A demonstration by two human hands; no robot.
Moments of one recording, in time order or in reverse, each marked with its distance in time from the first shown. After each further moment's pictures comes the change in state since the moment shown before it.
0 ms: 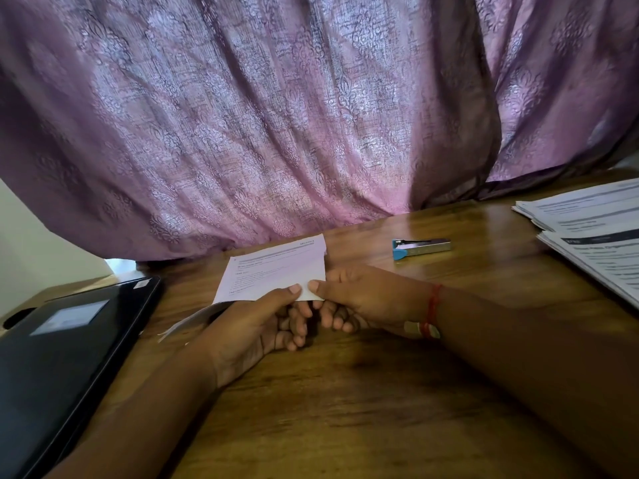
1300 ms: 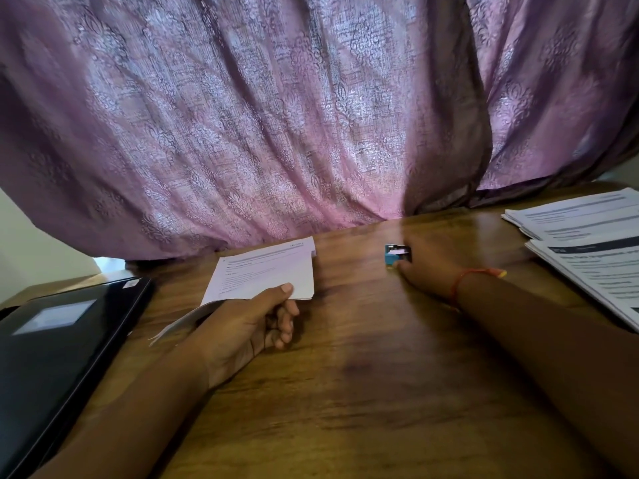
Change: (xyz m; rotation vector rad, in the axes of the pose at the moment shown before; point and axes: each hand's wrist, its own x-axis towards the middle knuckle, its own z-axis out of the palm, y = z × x) left_hand 0.002 -0.001 -0.004 -0.014 0.089 -0.011; right_hand 0.002 0.026 -0.120 -1.261 0.797 0.163
